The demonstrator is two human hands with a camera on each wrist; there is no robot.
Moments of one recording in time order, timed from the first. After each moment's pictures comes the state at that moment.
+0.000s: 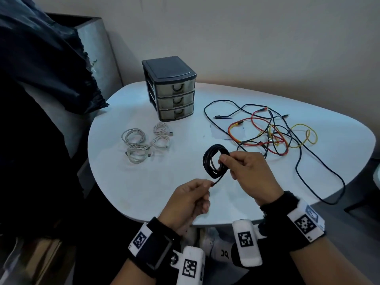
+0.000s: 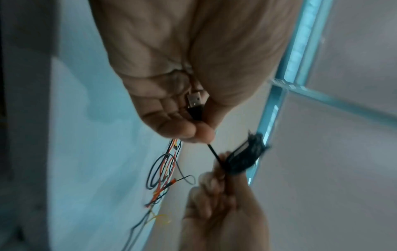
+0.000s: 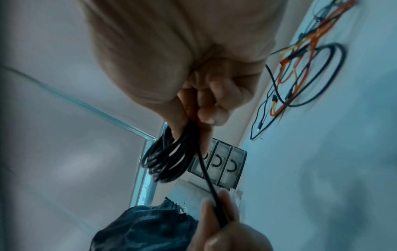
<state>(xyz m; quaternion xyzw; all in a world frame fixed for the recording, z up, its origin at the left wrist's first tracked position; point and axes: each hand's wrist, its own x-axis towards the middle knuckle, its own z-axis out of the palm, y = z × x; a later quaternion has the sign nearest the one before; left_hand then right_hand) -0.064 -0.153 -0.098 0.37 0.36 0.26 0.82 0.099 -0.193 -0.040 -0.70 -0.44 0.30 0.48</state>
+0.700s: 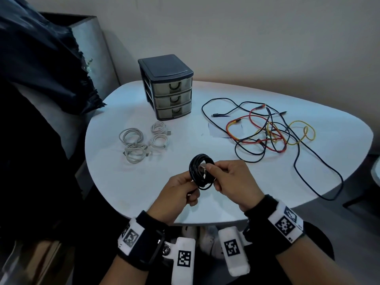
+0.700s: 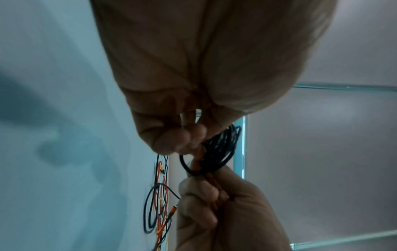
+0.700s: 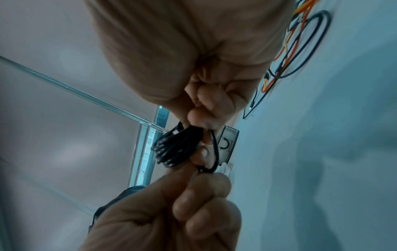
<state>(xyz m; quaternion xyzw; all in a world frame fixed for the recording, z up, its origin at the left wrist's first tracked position) -0.076 -0.136 -0.087 0.50 0.33 0.27 0.75 0.075 -0.186 -0.064 -0.69 -0.41 0.37 0.46</state>
